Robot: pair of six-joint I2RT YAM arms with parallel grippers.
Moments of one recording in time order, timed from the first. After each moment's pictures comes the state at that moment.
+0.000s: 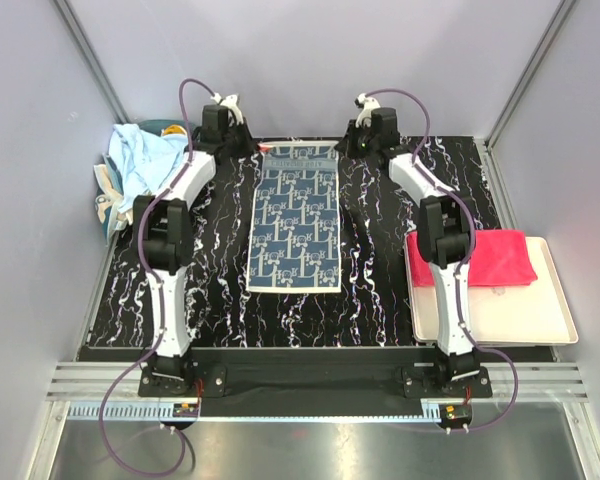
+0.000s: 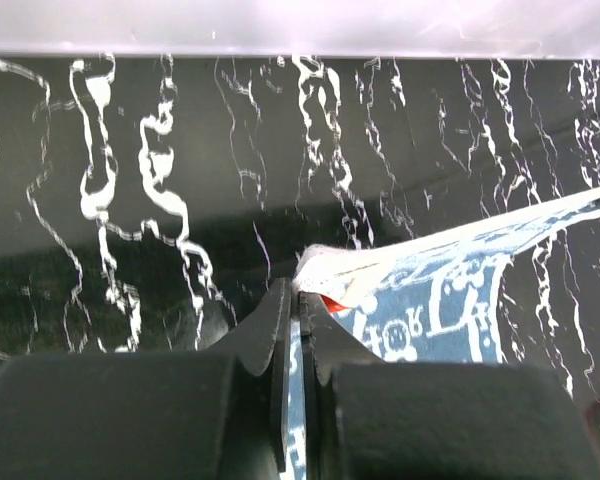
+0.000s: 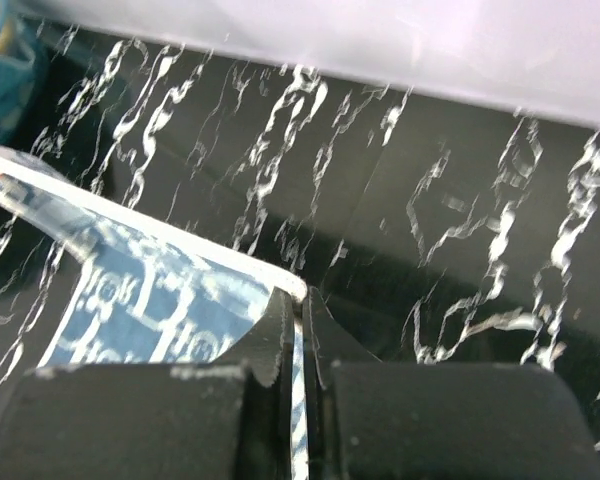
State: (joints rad) left arm -0.15 2.25 1.97 -0.25 0.26 -0.30; right arm 0.25 2.40 2.07 -0.08 -0.34 0.21
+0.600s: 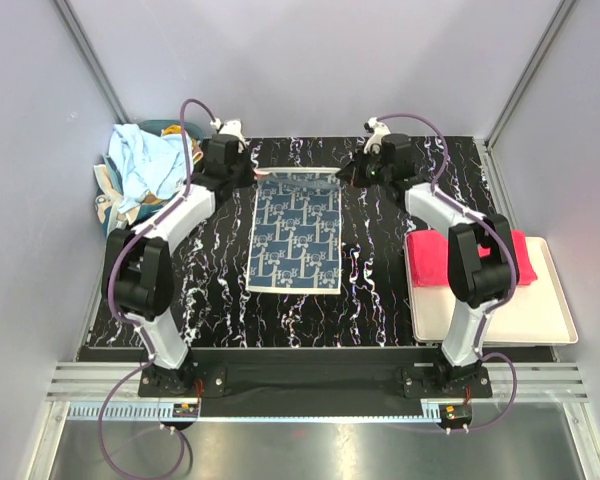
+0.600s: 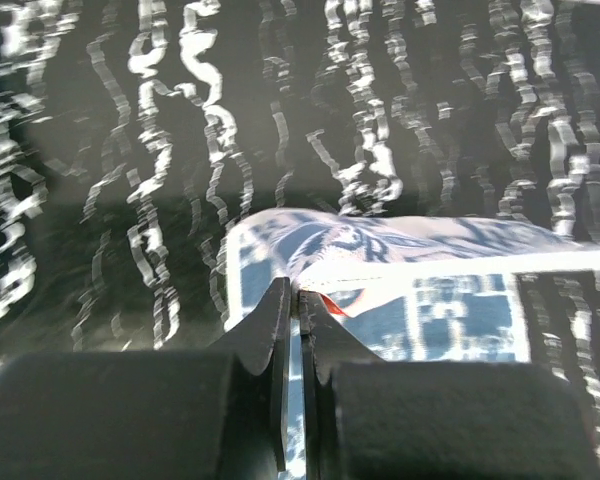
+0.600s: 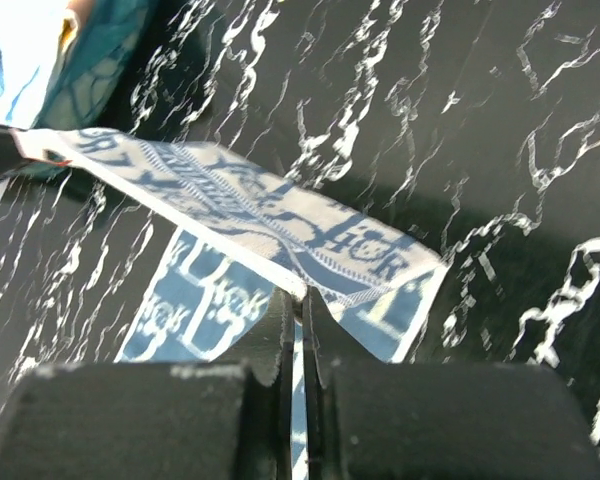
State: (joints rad) left arm -0.27 1.79 1.39 -0.14 -0.03 -0.32; right arm 0.29 1.91 1.41 0.09 -0.38 0.34
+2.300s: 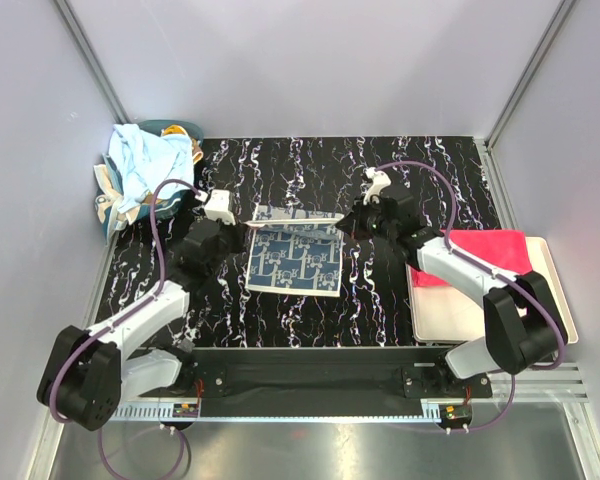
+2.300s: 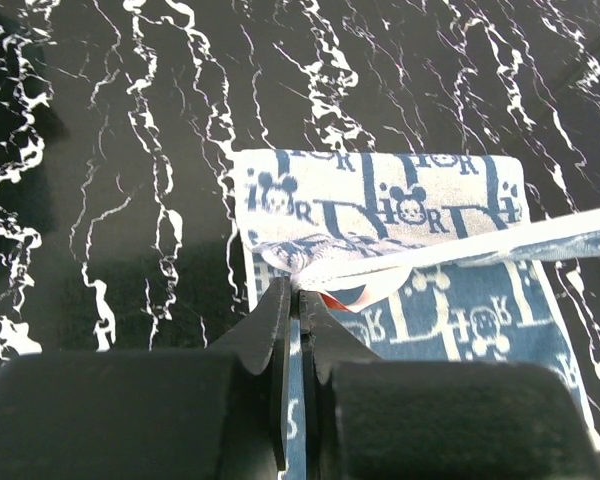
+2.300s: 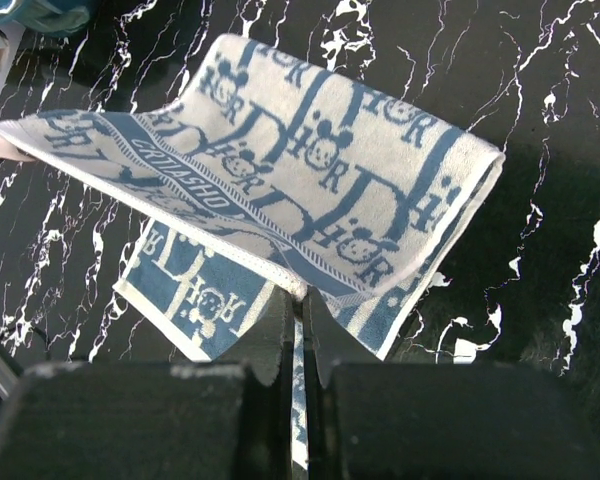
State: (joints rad) left arm -0.42 1.12 0.53 0.30 -0.12 -0.24; right arm 0.45 1.45 0.87 0.11 -0.25 0.38
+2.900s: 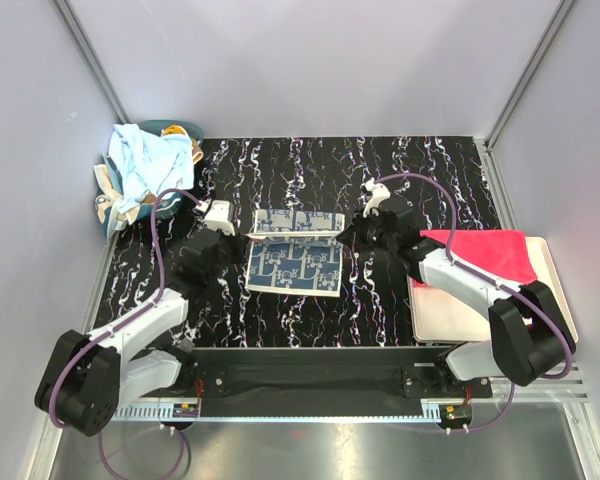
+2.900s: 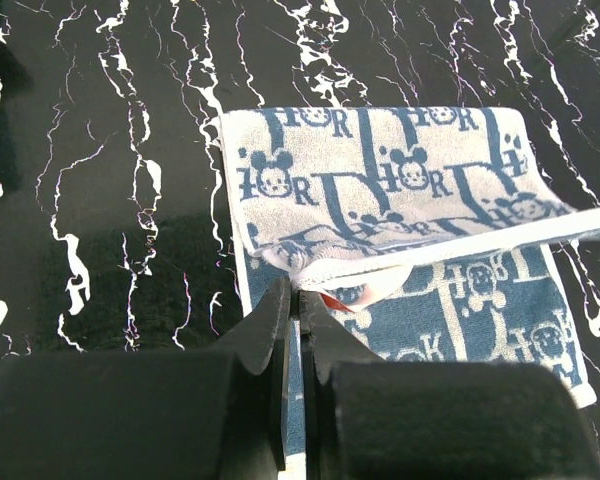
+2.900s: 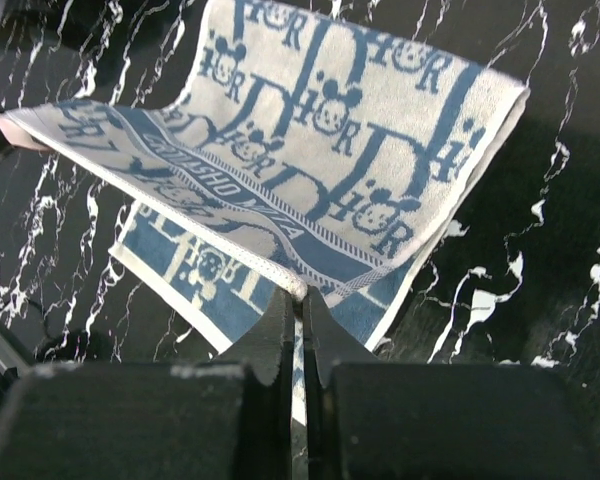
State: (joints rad) left arm -0.42 1.09 0.45 0.30 -0.08 -0.27; right arm 0.49 1.38 0.78 0.11 -0.23 0.39
